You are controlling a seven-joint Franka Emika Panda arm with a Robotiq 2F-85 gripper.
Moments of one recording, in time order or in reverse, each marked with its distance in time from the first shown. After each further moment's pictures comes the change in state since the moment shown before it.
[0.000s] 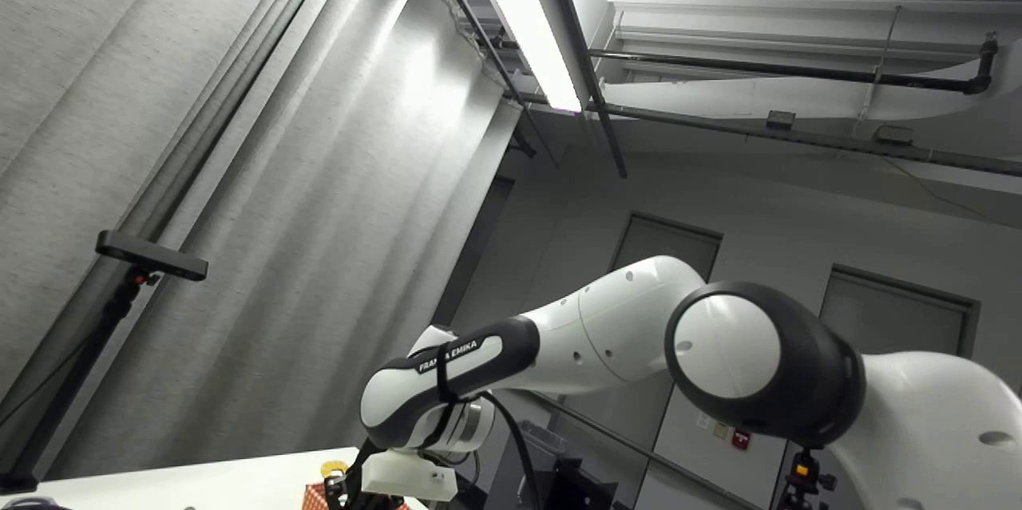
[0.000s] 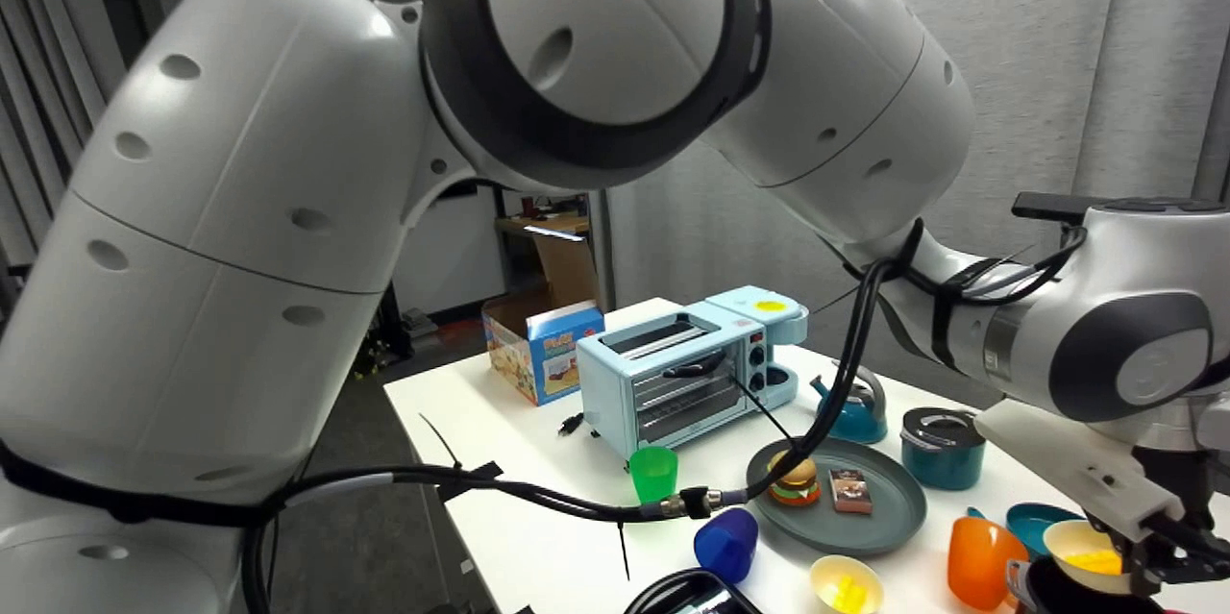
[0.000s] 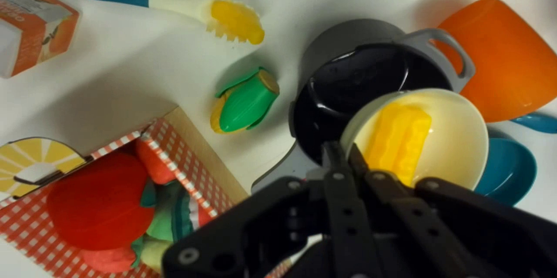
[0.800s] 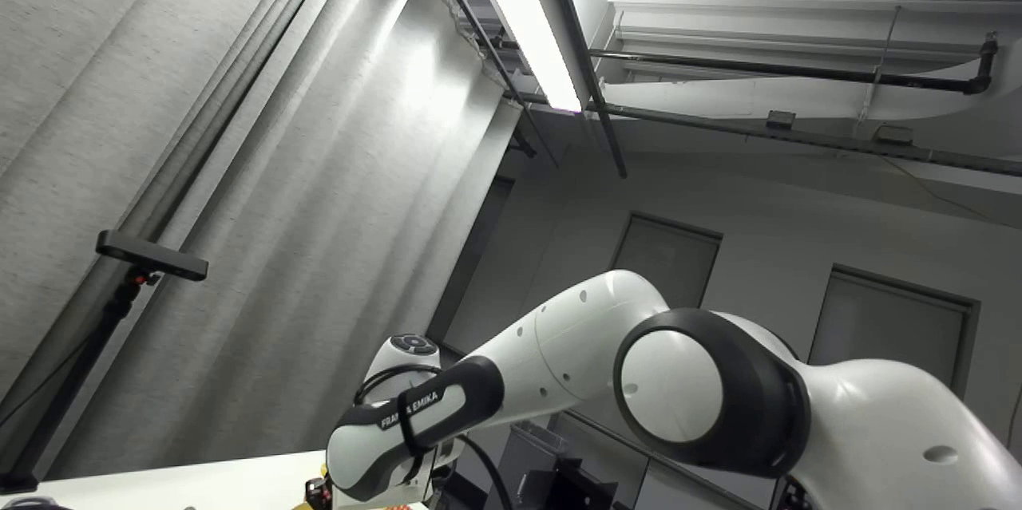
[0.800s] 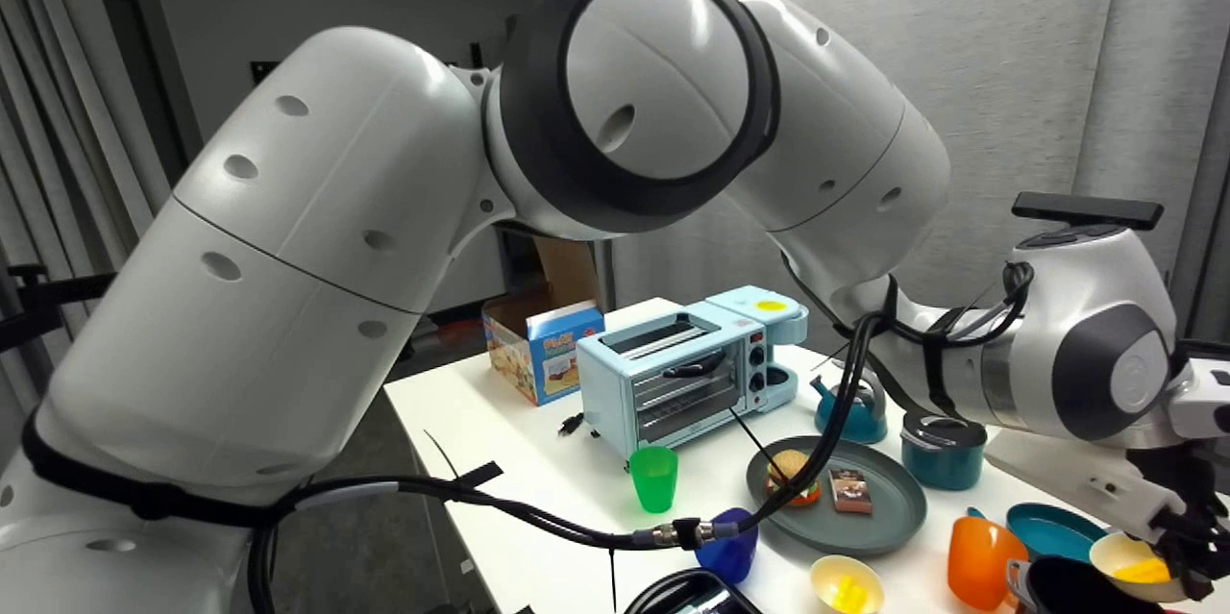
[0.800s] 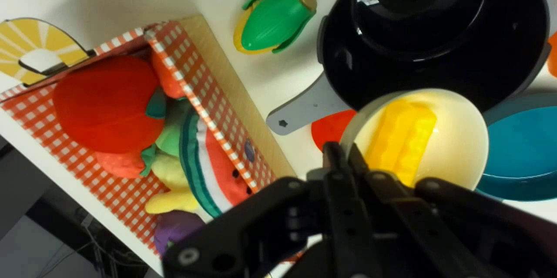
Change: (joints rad) arm 0.124 0.120 -0.125 0.079 -0.234 0.156 0.147
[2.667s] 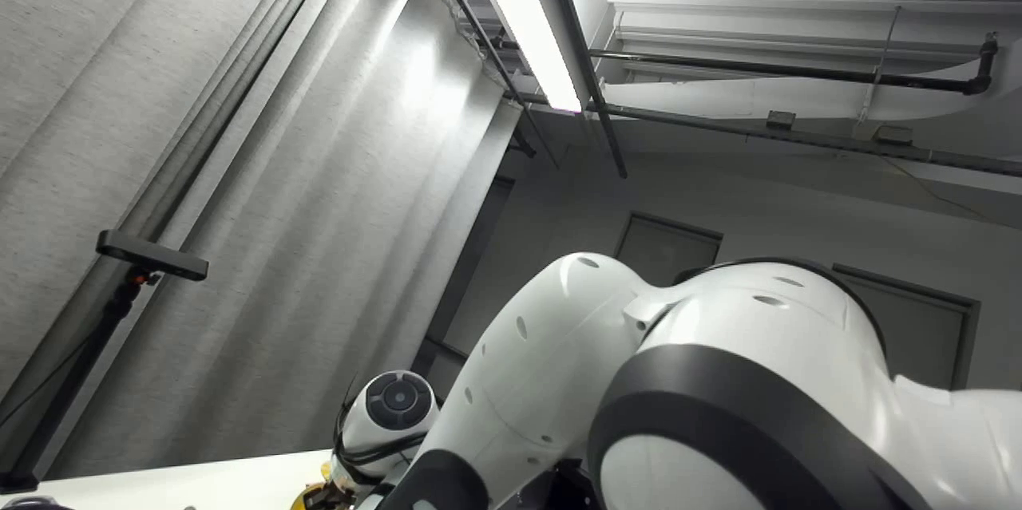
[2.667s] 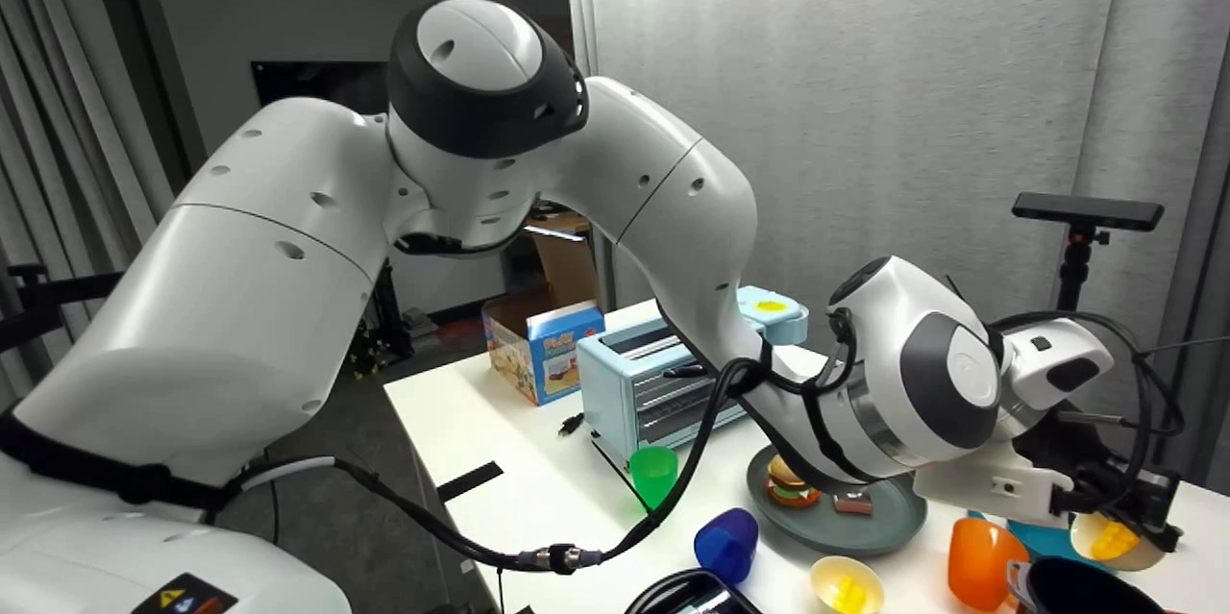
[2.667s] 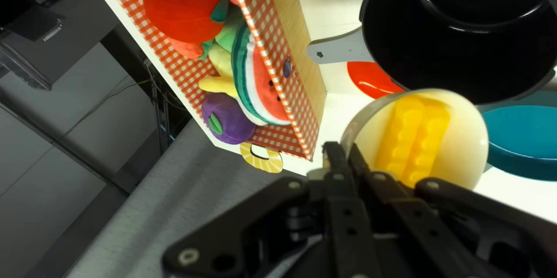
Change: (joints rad) arm 0.703 0.097 -0.694 -0.387 -0.063 0.479 0.145
